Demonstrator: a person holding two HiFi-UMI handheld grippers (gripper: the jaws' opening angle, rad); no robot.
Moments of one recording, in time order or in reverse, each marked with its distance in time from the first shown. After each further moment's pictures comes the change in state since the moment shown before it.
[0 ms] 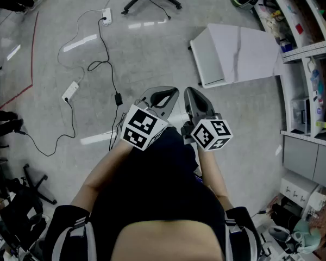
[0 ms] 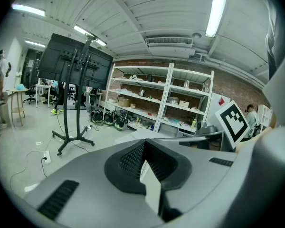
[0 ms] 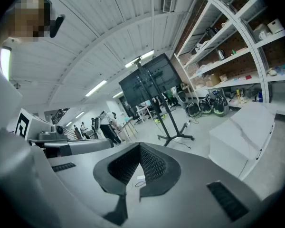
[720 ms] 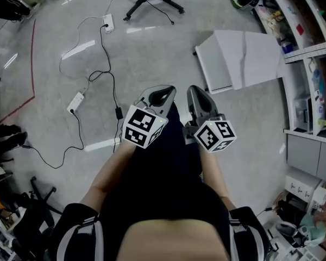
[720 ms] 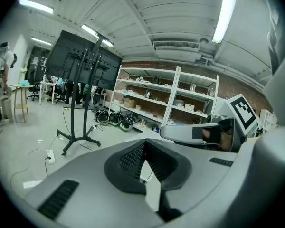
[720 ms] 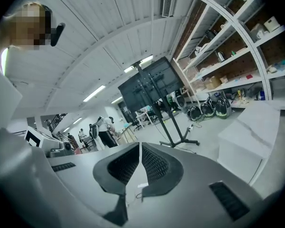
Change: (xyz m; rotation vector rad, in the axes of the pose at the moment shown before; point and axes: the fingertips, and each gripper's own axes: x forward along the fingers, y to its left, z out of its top) left arm -0.021 0.119 -0.002 -0.046 -0.021 0.024; right arm 0.091 0.046 0.022 0.017 -0.076 -0.019
